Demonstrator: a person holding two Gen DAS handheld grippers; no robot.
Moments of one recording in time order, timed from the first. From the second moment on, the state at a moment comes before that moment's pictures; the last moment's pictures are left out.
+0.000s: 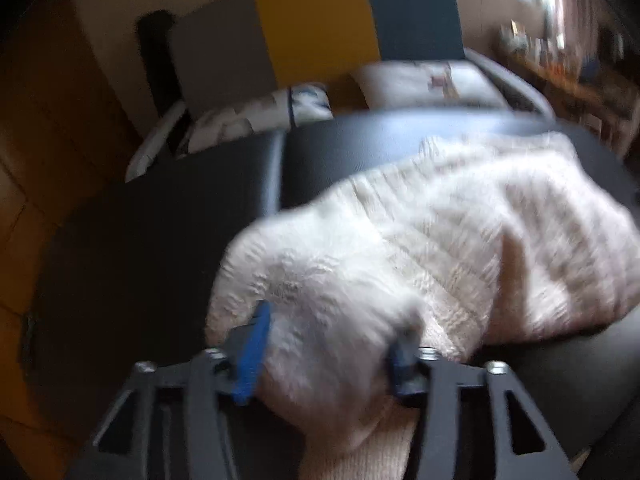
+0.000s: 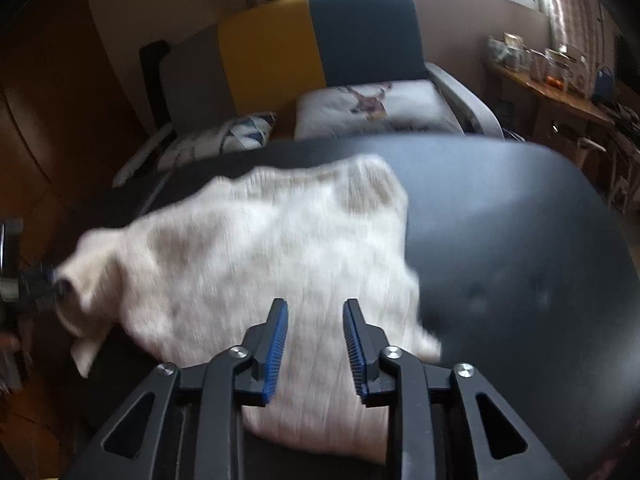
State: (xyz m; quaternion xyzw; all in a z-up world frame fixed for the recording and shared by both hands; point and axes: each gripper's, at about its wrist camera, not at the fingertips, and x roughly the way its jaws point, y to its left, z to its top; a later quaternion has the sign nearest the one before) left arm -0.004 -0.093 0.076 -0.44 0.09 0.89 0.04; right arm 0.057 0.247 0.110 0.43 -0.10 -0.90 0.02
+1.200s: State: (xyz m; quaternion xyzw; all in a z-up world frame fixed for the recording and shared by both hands) left arm -0.183 -0.047 -0.009 -0.50 0.16 0.85 0.07; right arm -0.165 0.257 0.010 0.58 0.06 -0.81 0.09
